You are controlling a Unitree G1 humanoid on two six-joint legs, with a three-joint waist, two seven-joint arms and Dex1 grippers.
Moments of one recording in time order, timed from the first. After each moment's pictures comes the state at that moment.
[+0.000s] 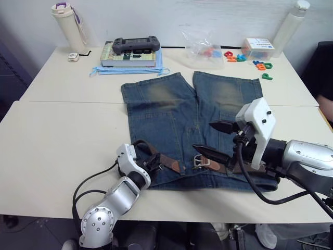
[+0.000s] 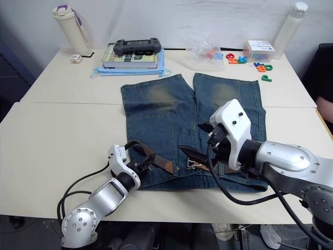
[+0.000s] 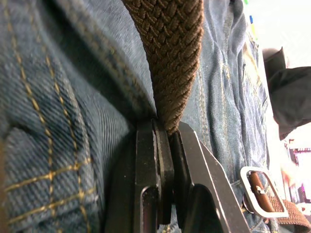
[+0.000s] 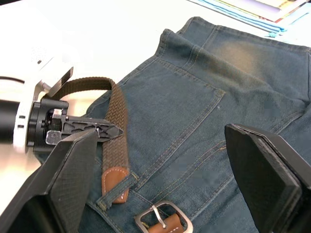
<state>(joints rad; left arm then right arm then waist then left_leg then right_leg) 0.05 -0.01 0.00 -0.56 -1.21 0.83 0.60 -0.43 -0.90 -0.20 -0.81 1.32 1.11 0.10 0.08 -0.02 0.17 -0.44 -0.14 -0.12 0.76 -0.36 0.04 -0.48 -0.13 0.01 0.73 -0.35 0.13</state>
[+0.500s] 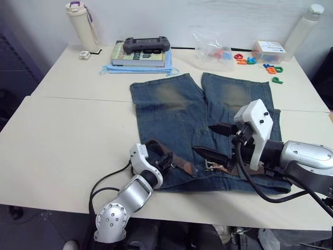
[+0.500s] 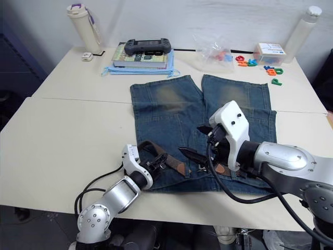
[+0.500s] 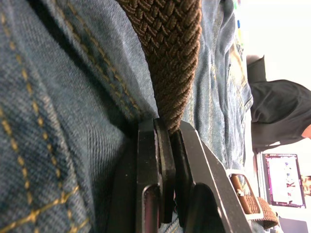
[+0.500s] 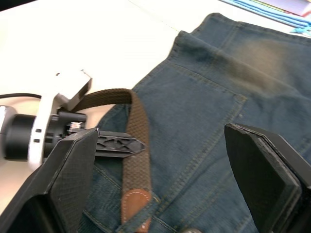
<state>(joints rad) -0.03 -0.07 -0.08 -0.44 -1.18 0.76 0.55 -0.39 -0.92 -0.18 -0.79 1.33 1.09 0.10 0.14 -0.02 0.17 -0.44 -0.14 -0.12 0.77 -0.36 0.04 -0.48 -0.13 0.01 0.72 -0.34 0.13</state>
